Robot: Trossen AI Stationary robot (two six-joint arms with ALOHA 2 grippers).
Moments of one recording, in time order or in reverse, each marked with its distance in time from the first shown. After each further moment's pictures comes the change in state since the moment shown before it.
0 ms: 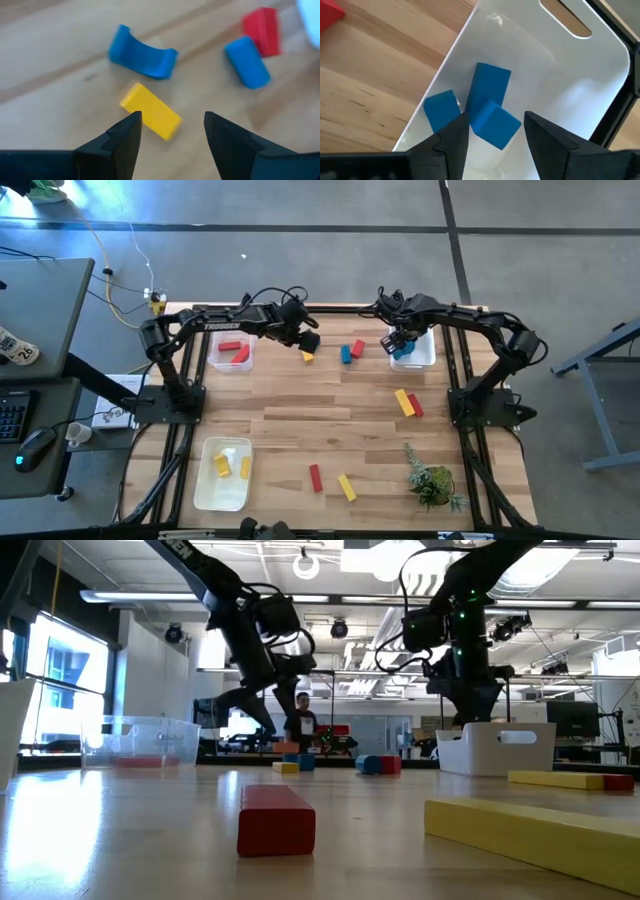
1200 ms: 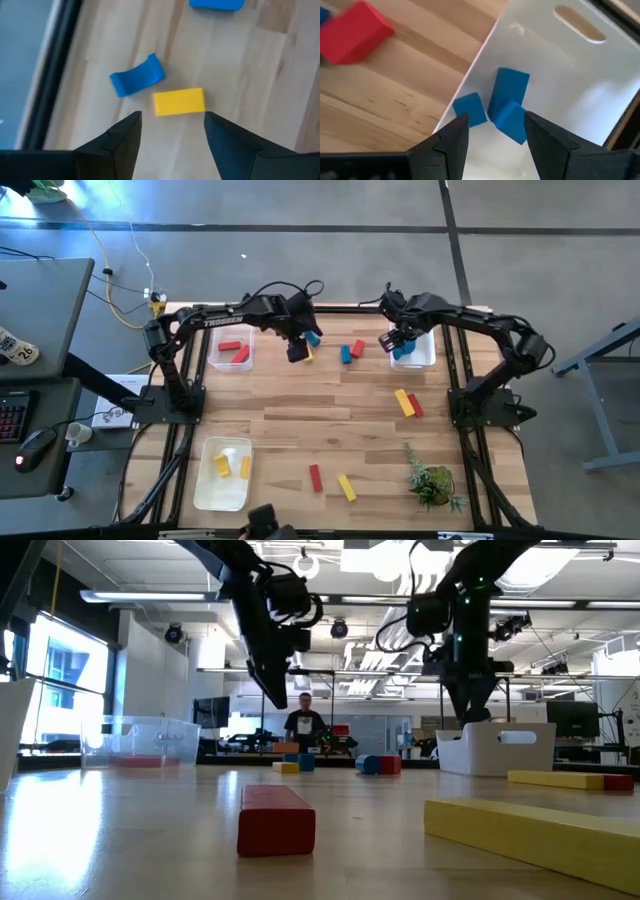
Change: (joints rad) left arm -0.035 0.021 0.221 -0.305 -0.083 0.863; right arm 0.001 -0.072 0.002 0.029 -0.094 0.019
